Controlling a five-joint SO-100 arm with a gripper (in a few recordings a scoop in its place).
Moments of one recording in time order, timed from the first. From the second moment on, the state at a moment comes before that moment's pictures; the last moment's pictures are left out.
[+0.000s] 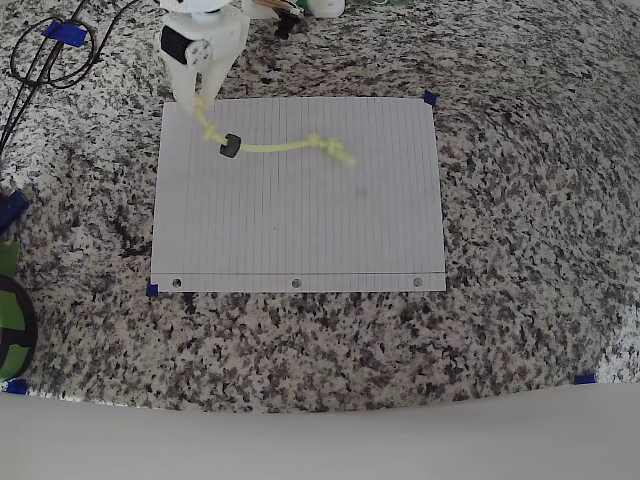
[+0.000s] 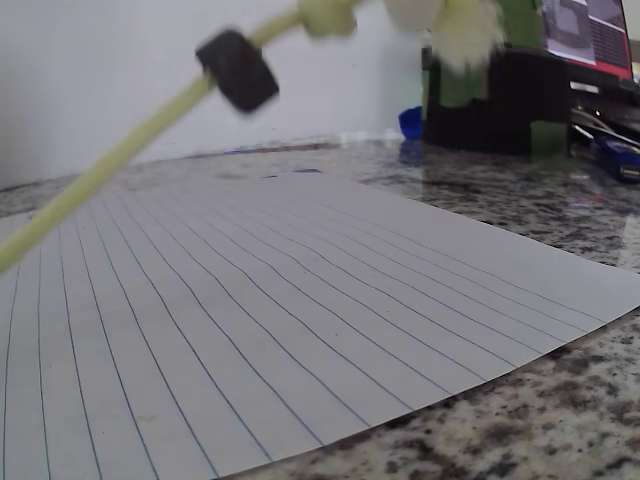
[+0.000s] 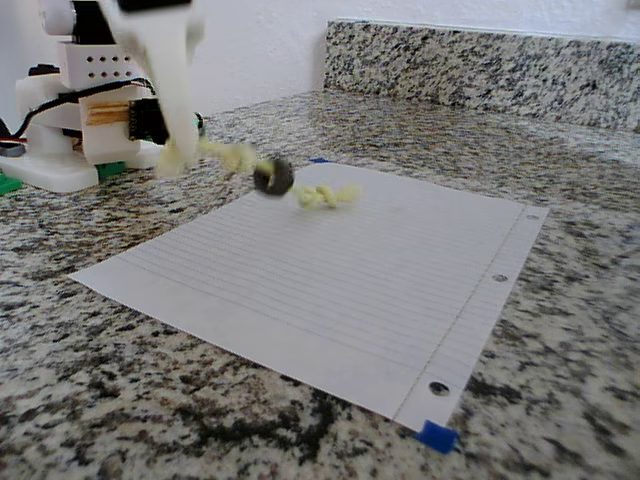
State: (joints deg) arm 25.0 139.7 144.9 50.9 -107.8
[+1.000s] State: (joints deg) arm 40.9 153.7 145.0 32.7 -48.7
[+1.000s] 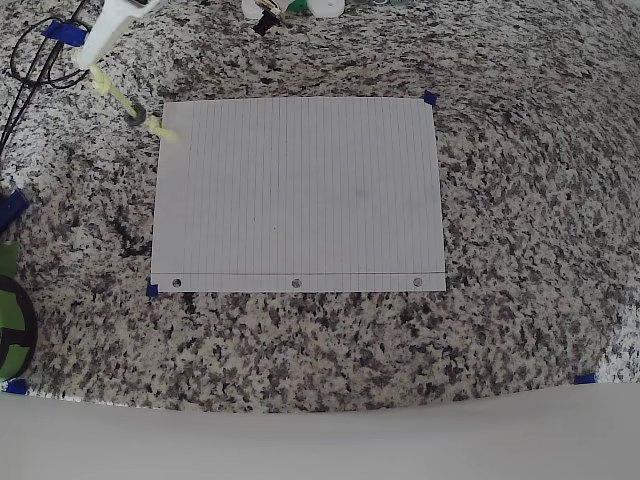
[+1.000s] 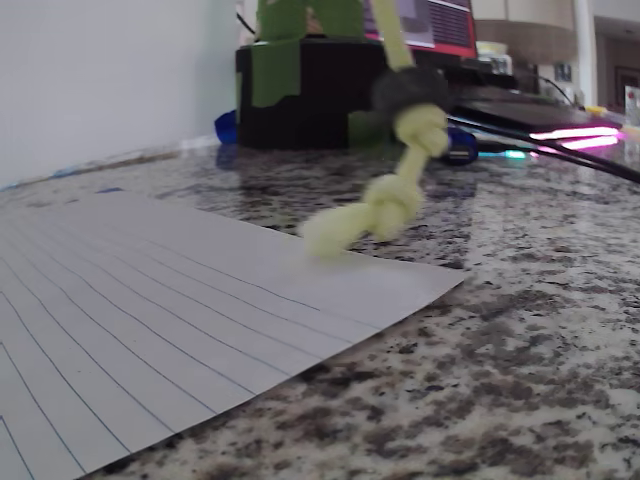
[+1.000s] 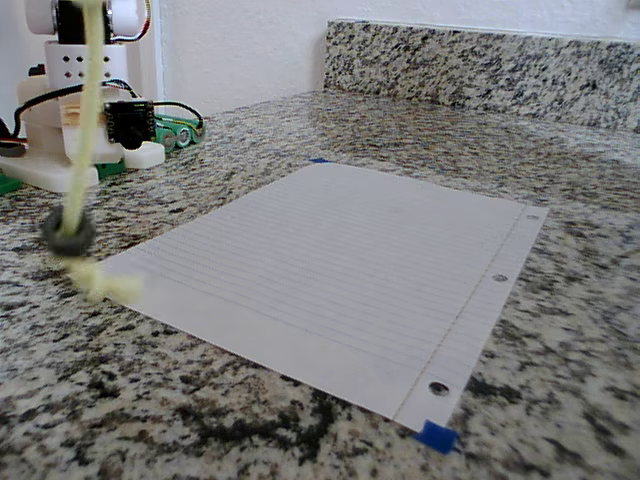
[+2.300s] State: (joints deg) arm -7.4 163.8 164.0 43.1 54.3
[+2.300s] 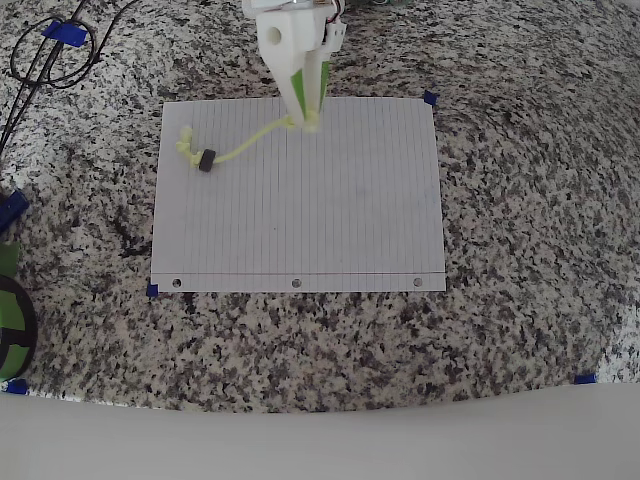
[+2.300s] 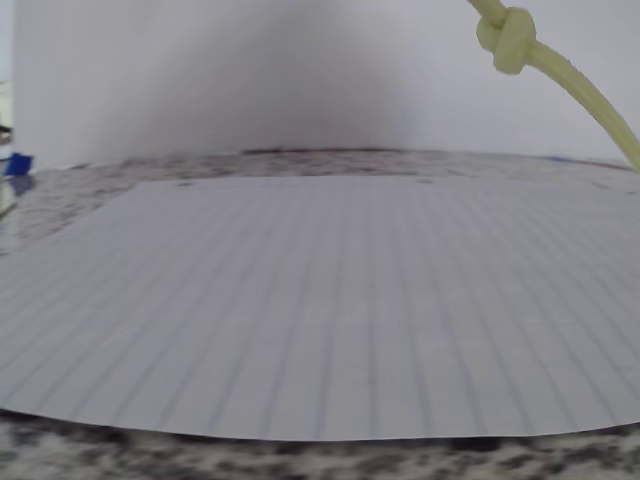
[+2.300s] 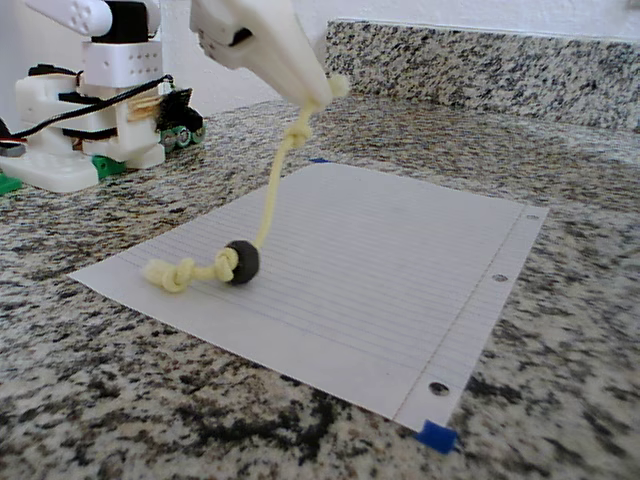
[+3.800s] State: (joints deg) arm -20.6 170.4 173.8 31.3 31.1
